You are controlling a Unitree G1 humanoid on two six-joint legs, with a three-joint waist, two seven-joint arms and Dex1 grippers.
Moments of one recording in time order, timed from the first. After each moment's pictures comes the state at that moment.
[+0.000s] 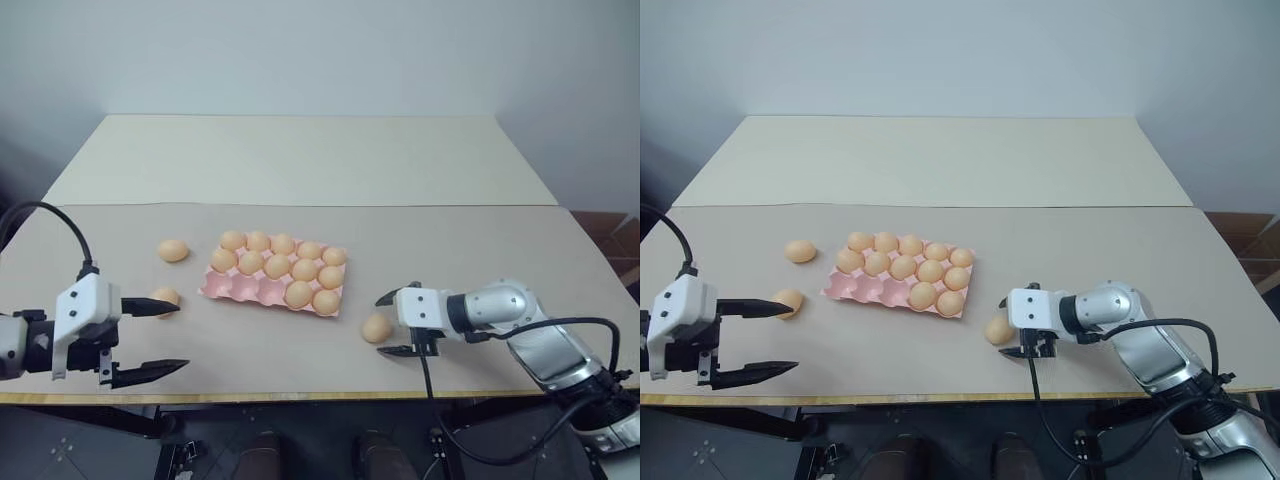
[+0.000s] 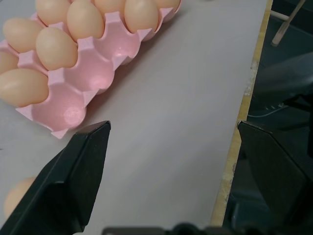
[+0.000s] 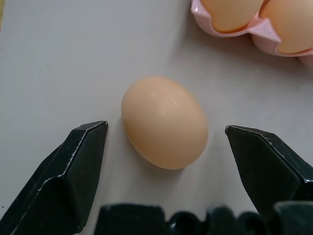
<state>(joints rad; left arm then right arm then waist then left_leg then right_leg) 0.24 1.06 0.55 -0.38 -0.53 0.40 -1.32 -0.42 -0.82 0.35 -0.20 0.02 0.25 1.12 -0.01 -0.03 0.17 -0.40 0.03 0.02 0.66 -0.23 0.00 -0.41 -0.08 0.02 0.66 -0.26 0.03</state>
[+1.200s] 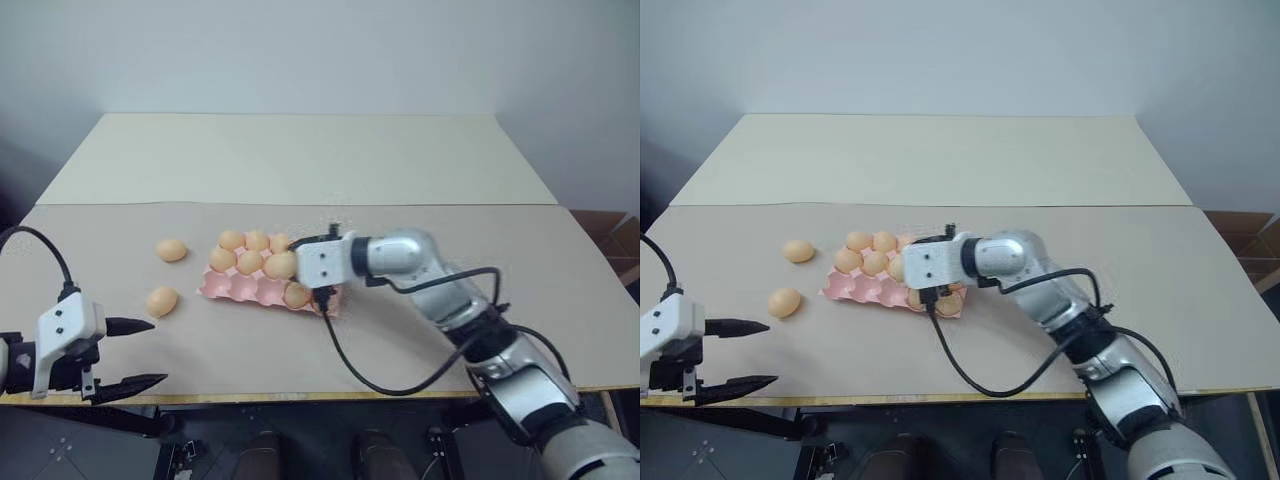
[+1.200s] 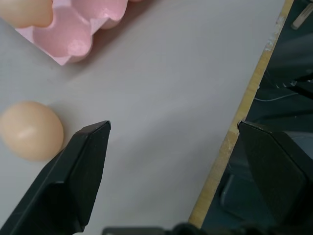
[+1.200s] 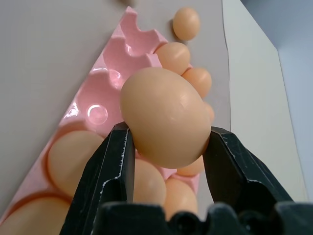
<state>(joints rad) 0.37 1.05 0.60 -0.32 -0.45 0.37 -1.32 -0.87 -0.37 0.54 0.06 -0.26 0.04 0.90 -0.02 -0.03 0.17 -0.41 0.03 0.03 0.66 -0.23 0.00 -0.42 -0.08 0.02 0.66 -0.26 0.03</state>
